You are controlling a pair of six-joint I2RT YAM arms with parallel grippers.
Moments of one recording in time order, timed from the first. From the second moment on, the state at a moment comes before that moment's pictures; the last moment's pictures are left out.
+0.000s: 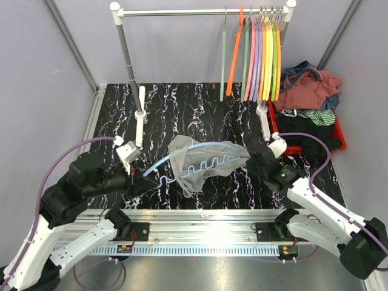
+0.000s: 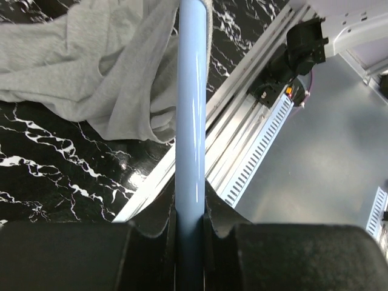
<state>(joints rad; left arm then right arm) -0.66 0.58 1.10 -1.00 0.43 -0.22 0.62 0.93 0.66 -0.53 0.49 1.01</state>
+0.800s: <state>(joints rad) -0.69 0.55 0.70 -0.52 0.35 -0.45 0.61 0.48 0.60 -0.46 -0.02 0.90</state>
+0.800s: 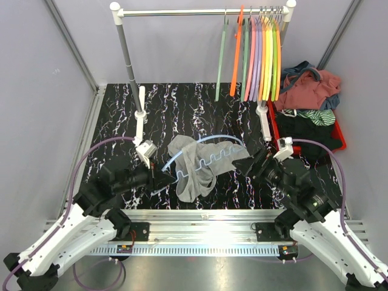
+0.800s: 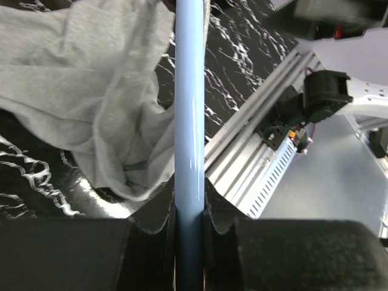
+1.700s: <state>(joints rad) -0.94 0.52 0.56 -0.27 0.24 -0.52 0.61 0.63 0.46 0.15 0.04 1.27</state>
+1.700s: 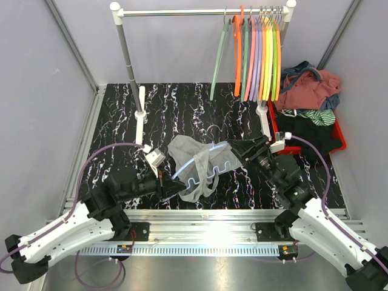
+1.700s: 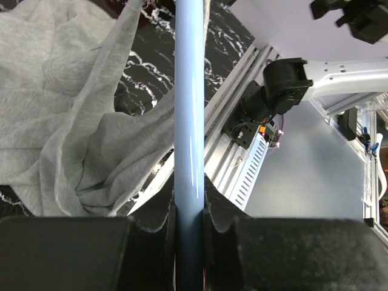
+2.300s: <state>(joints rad) -1.13 0.60 0.51 -0.21 0.07 -0.35 0.62 0.62 0.46 0.21 0.10 1.63</state>
